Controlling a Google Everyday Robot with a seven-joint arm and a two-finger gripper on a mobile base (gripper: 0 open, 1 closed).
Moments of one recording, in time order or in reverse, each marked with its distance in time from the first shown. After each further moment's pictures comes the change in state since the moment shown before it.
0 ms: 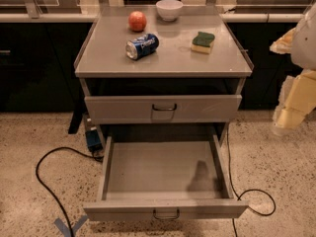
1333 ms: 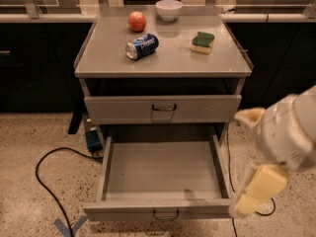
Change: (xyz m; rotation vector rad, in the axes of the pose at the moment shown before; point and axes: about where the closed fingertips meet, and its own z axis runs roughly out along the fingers) arm -0.028 0.117 0.069 -0.111 -0.216 0.038
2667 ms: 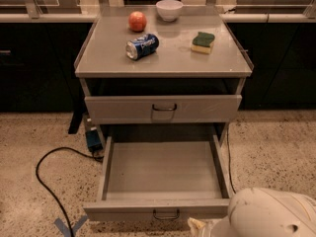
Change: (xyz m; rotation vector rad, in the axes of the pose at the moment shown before) arm 0.048 0.178 0.191 -0.279 0.081 -0.022
